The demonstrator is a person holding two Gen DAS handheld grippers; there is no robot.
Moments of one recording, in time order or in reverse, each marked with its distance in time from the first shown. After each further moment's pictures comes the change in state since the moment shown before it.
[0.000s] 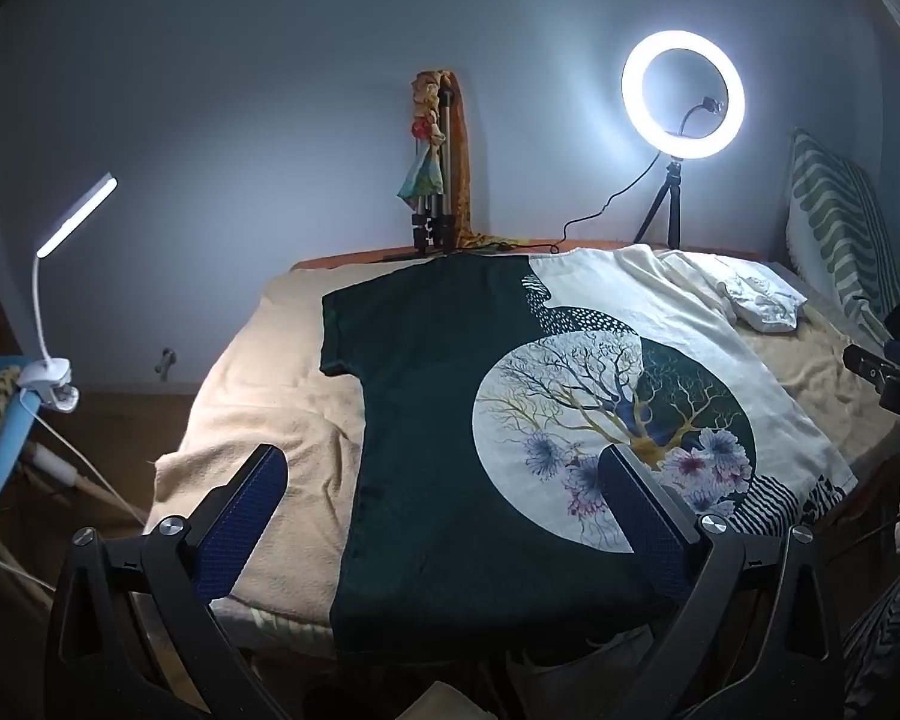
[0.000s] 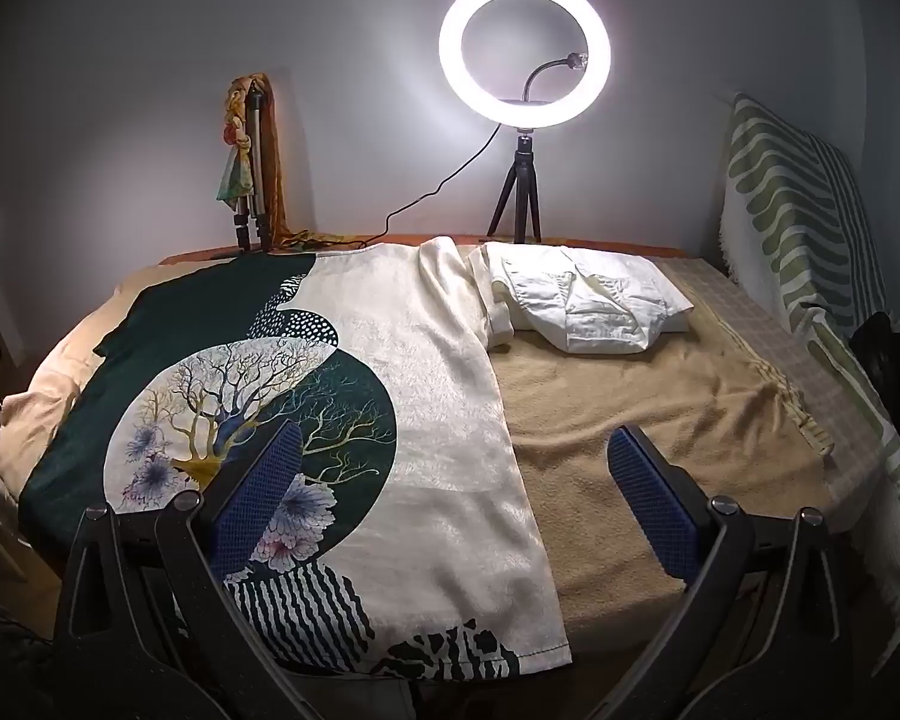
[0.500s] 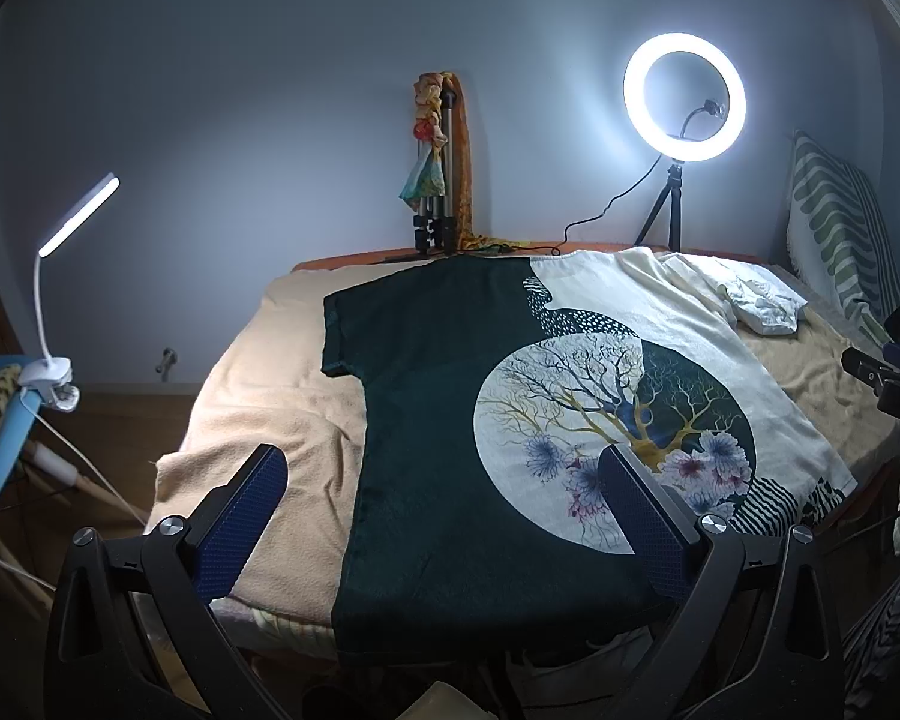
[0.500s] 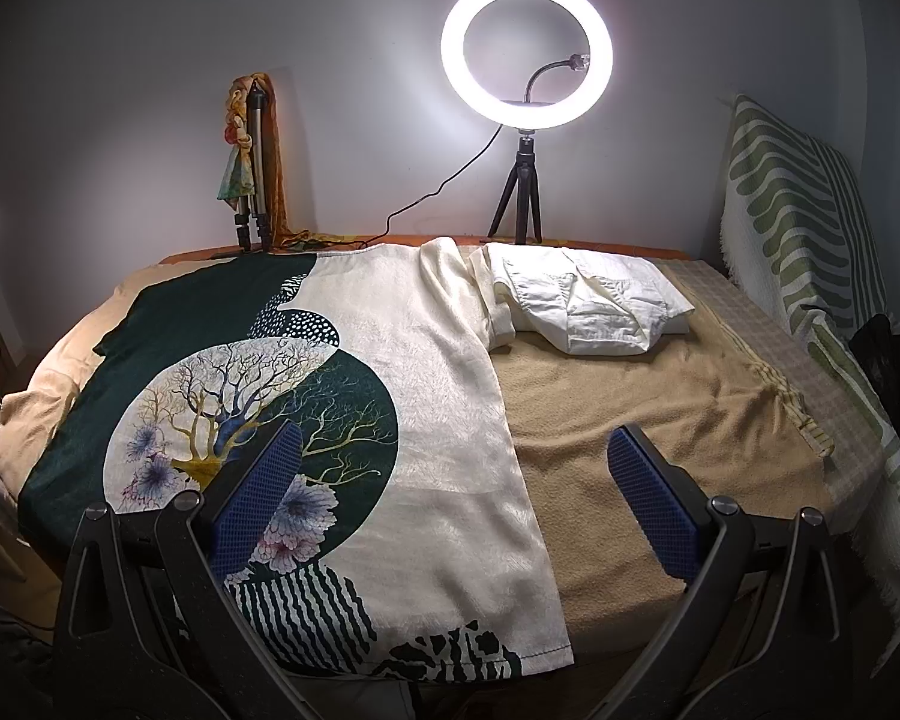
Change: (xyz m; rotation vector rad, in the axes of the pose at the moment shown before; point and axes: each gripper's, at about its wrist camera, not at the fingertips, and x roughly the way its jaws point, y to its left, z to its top) left arm 0.000 0.000 0.001 0.001 0.000 -0.001; right arm 0.000 -0.001 0.000 -0.002 -0.002 0.000
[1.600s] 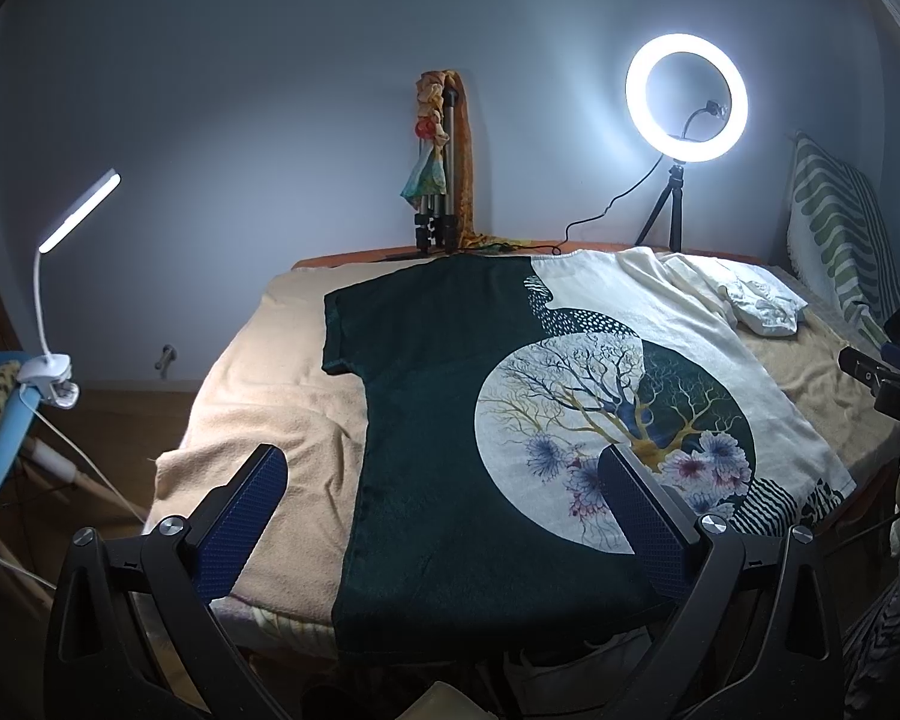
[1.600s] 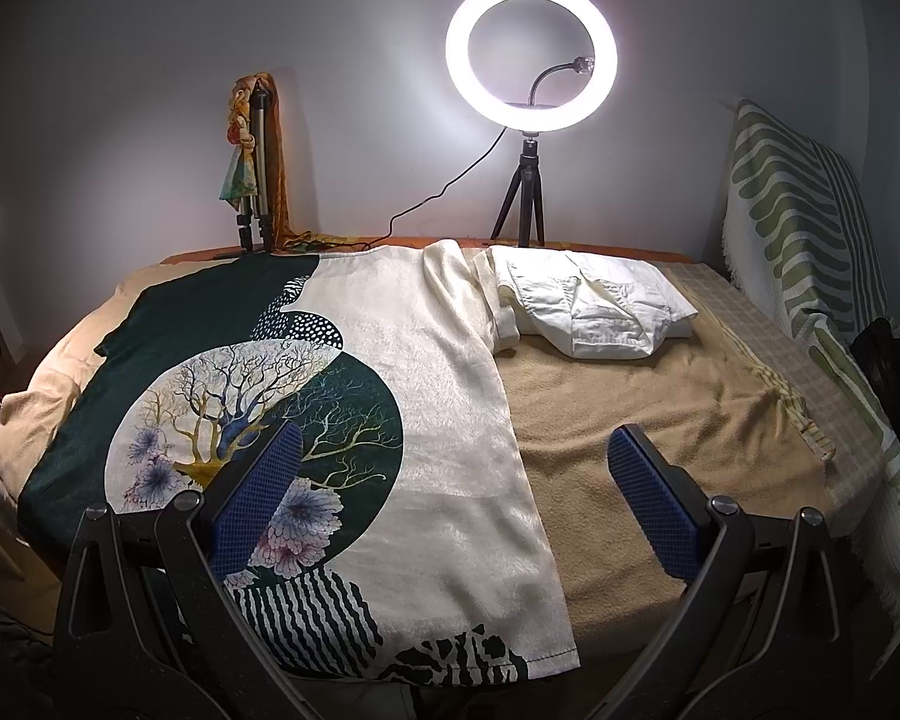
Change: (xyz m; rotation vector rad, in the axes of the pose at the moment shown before) left arm 0.002 -0.001 -0.003 0.000 0.002 0.000; right arm 0.001 0.004 0.001 -0.003 -0.003 -0.002
